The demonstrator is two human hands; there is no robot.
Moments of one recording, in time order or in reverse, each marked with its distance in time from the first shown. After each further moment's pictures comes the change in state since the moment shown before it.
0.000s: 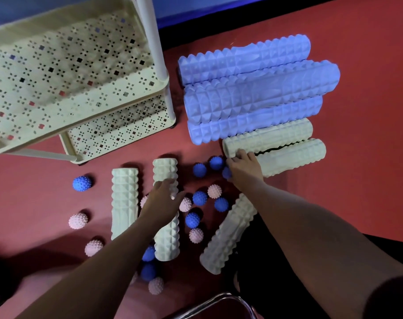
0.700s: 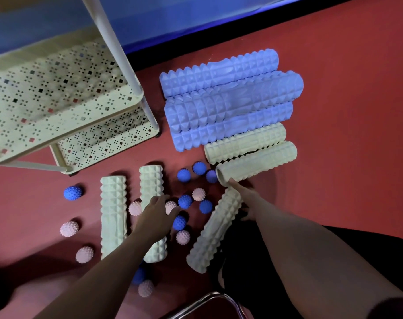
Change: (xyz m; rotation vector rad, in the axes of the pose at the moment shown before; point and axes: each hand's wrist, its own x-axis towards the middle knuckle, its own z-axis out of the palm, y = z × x) left_hand -0.038 0.022 0.019 0.100 -0.055 0.031; right_hand -0.091 0.023 -0.020 1.641 -0.322 1.109
